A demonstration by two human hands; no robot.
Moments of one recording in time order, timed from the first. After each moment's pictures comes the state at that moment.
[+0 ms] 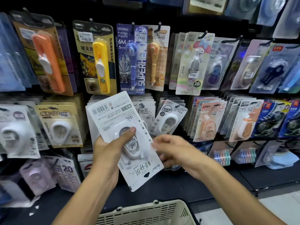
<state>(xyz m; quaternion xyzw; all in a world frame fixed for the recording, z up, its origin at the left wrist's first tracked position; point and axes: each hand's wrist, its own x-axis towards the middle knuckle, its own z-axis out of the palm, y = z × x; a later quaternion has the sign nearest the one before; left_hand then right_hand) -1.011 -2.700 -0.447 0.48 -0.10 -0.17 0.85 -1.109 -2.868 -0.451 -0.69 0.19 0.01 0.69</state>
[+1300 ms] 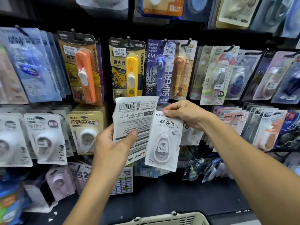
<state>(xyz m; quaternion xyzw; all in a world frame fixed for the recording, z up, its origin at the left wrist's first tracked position) -0.985 -2.642 -0.412 0.62 -0.22 -0.03 0.75 -1.000 -2.894 -0.362 -0.79 0.16 -0.08 0.58</state>
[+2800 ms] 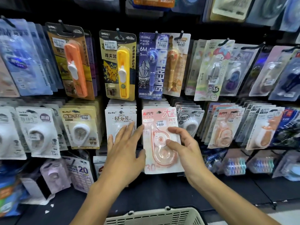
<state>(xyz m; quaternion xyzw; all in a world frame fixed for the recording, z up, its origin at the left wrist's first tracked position) -0.985 -2.671 -0.455 0.88 -0.37 0.07 0.30 -1.075 -2.839 -0.470 -0.65 0.13 -0.30 0.69</state>
